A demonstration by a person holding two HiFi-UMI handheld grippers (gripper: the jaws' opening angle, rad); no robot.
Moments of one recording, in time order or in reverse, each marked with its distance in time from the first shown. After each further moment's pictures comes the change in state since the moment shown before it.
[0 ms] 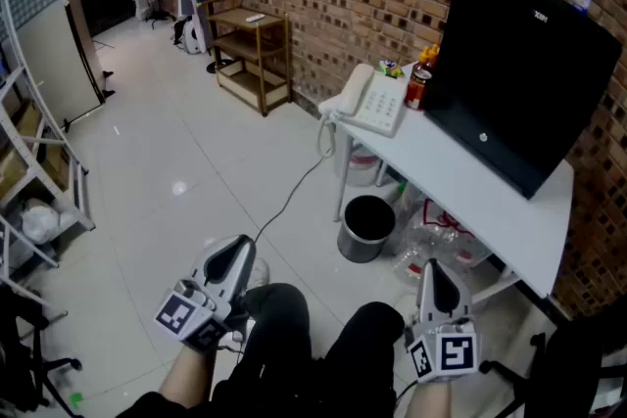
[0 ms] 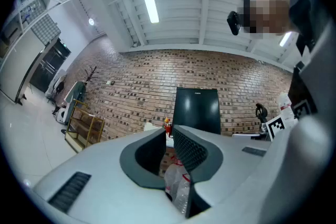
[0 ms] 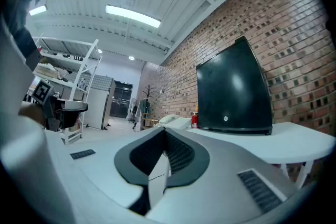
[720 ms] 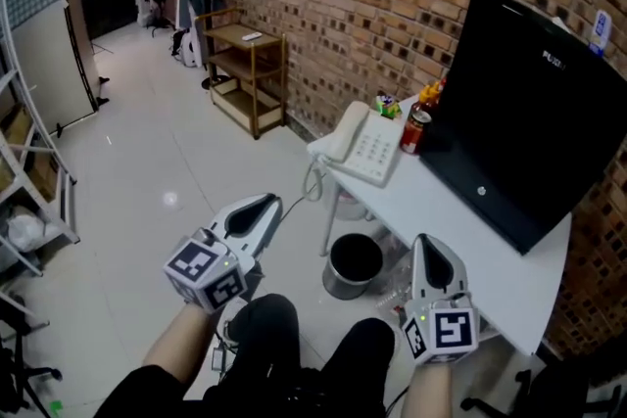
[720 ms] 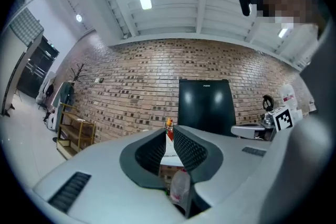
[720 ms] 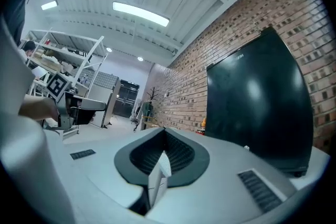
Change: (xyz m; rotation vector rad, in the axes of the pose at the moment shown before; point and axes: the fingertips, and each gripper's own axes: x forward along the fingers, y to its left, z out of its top) left arm 0.189 0.043 0.024 0.063 0.095 -0.057; right arm 0.150 -0.044 0.052 -0.100 -0.033 0.062
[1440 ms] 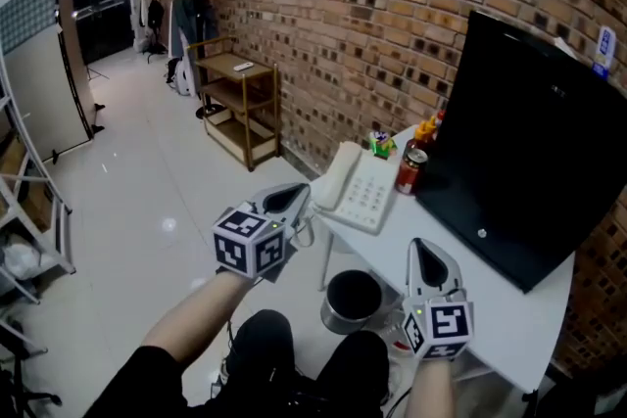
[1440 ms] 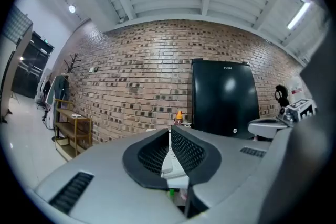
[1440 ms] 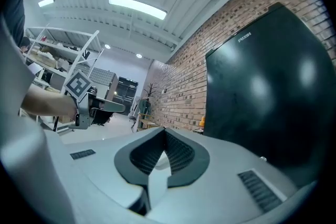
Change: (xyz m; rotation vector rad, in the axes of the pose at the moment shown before) left arm 0.157 0.063 -0.007 0.028 0.140 0.015; right arm 0.093 -0.046 -0.007 -0.013 0.024 -0.019
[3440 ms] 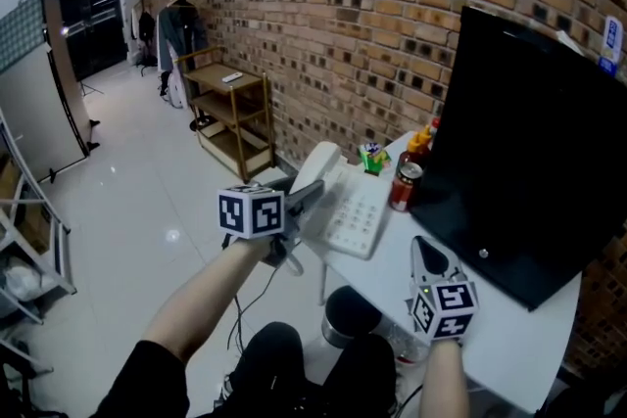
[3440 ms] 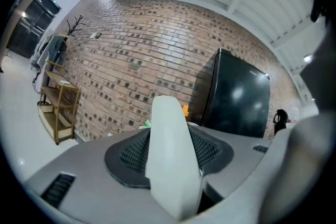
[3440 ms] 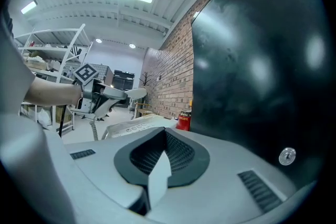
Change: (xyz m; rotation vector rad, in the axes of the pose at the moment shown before) left arm 0.112 0.038 -0.009 -0.250 0.124 -0.130; right arm 0.075 -0.069 -0.056 0.092 0.140 -0.011
